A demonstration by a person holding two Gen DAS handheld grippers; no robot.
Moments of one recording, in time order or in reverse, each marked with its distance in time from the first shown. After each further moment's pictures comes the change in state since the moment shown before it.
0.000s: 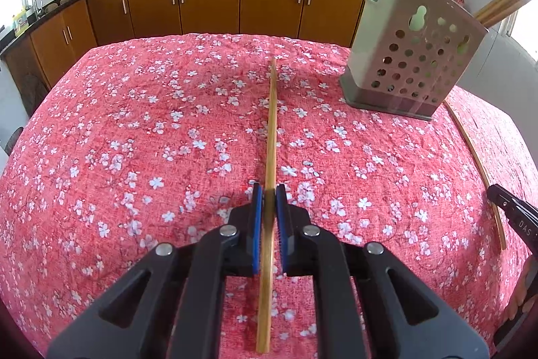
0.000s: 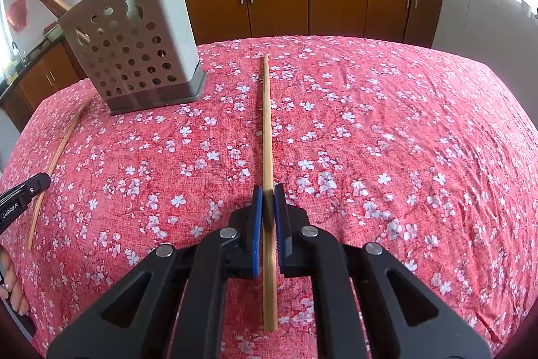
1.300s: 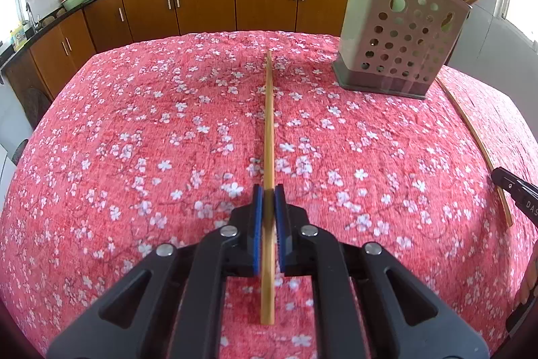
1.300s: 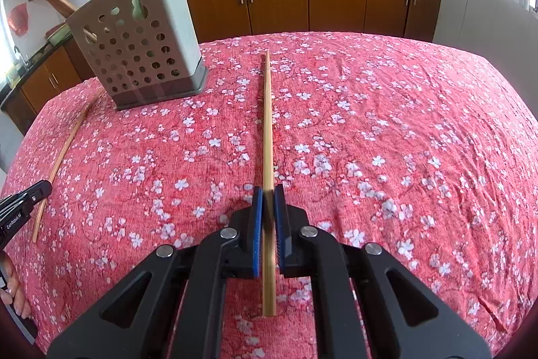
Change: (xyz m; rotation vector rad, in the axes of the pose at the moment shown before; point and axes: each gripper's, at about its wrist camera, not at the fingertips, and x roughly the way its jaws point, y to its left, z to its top) left arm -0.016 -0.004 -0.017 0.060 0.008 0.018; right arm -0.014 -0.006 -0.012 0.017 0.000 0.019
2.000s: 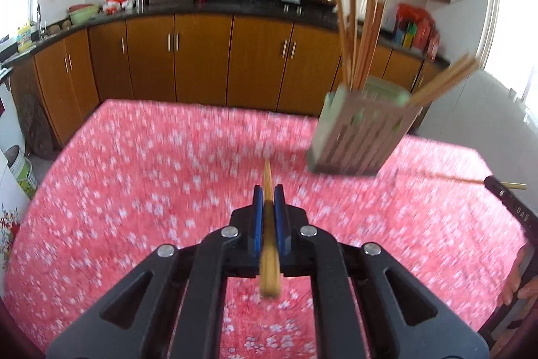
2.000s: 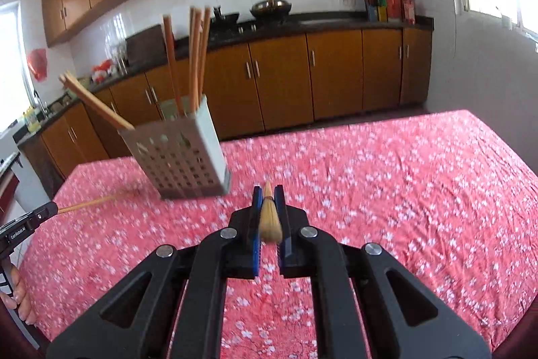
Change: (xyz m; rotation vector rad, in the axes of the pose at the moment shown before) left arm -0.111 0.019 0.038 -0.086 -0.234 -0.102; right arm -0.118 -0.014 0.040 0.042 -0.306 0.063
